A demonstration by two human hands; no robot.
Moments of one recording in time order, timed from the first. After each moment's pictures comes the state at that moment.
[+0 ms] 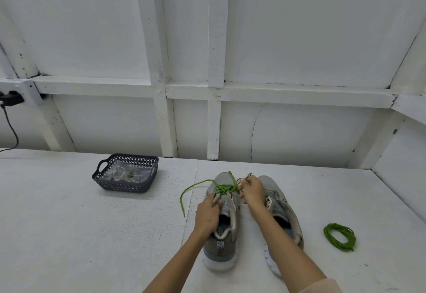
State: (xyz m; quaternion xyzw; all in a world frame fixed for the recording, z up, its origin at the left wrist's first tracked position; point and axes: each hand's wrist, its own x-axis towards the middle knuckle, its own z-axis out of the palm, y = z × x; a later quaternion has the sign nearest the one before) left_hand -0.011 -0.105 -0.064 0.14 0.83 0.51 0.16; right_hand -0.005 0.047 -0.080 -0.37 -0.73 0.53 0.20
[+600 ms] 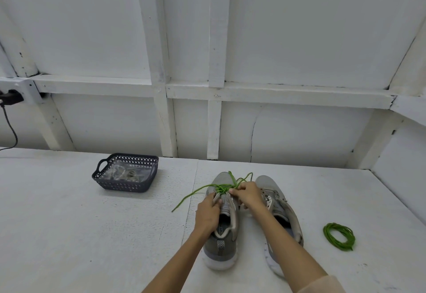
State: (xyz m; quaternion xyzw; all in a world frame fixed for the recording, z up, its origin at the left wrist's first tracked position) left_hand -0.011 -0.105 -0.062 0.15 0.84 0.49 0.16; right_hand -0.007 0.050 -0.082 -0.34 -0.81 0.47 0.07
